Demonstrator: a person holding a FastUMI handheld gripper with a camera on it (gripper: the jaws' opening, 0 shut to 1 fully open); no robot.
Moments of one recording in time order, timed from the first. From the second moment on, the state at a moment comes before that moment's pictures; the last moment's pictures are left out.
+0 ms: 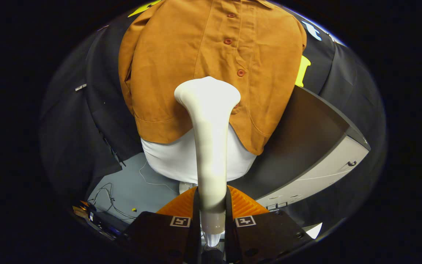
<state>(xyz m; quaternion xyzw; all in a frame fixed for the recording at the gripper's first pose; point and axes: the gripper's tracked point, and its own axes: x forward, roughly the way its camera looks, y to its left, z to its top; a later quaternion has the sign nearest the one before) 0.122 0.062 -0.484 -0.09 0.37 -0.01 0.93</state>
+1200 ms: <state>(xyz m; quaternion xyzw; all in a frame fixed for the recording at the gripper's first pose) 0.094 0.008 -0.205 -0.02 0.14 -0.02 0.99</state>
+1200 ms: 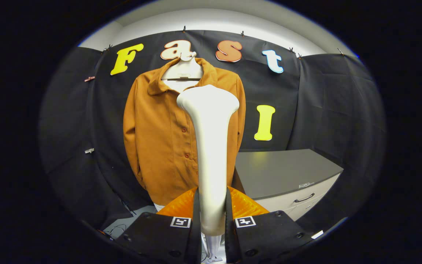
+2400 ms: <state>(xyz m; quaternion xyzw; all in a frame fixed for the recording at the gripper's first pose) 0.054 -0.002 -0.086 -0.01 0.05 -0.02 1.00</state>
